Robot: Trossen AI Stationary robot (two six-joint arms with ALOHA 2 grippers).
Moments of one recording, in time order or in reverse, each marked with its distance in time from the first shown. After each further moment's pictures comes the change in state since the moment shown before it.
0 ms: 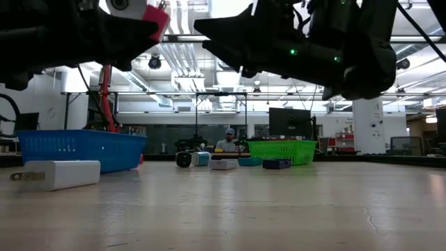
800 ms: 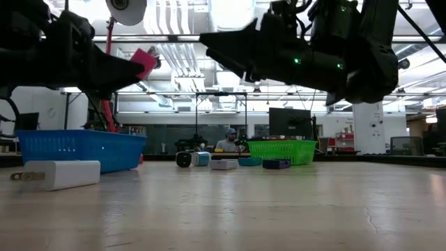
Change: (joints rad) left arm 0.010 -0.086 -0.143 -0.118 -0.139 -0.201; right arm -0.018 -0.002 -0.046 0.000 -0.025 -0.035
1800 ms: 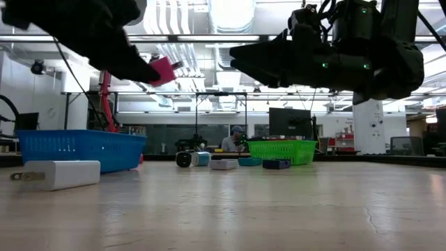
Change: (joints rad) left arm -0.026 -0.224 0.560 -1.432 0.034 -0.182; right arm -0.022 -0.138 -0.187 -0.035 0.011 0.024
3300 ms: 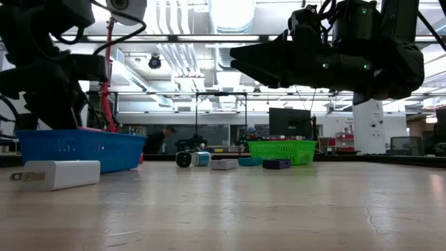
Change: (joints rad) left arm 0.012 -0.044 -0.046 -0.611 0.167 -0.476; right arm 0.000 0.000 0.001 -0.001 -0.002 0.000
